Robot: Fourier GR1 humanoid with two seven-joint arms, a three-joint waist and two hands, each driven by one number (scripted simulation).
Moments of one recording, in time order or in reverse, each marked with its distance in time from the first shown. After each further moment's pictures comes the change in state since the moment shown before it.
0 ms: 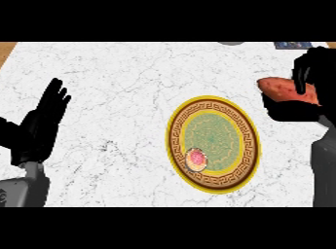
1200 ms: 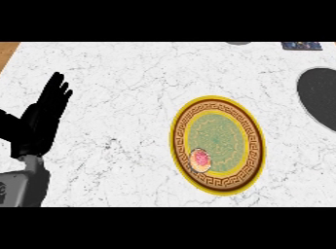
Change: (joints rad) left arm -0.047 0.000 0.019 0.018 0.007 -0.032 0.019; right arm -0.128 -0.433 -0.481 0.992 -0.284 -0.542 -0.576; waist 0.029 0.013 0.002
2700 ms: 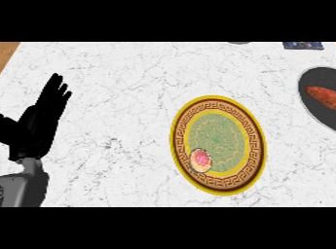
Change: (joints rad) left arm 0.017 -0.005 0.005 -0.017 -0.002 -0.011 -0.004; right arm -0.073 -0.244 -0.339 0.693 -0.313 0.084 -0.307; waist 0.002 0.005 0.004
